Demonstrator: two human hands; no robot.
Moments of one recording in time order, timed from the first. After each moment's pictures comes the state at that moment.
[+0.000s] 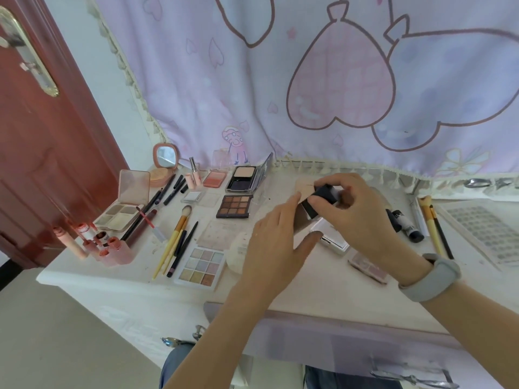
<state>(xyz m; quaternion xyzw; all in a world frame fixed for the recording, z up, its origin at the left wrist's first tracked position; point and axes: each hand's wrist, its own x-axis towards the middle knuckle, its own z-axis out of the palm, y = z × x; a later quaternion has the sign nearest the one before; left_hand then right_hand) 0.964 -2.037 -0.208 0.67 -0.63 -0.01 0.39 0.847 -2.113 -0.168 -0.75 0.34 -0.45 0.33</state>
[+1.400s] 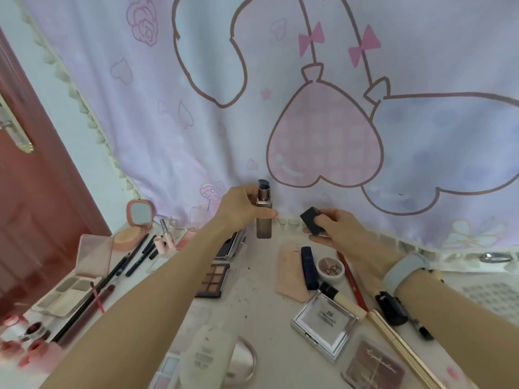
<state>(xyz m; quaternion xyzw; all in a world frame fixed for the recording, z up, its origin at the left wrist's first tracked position) 1.057 -2.218 -0.140 0.69 -0.52 -0.24 0.45 0.870 -2.277 -0.180 -0.61 0.40 -0.35 0.59</state>
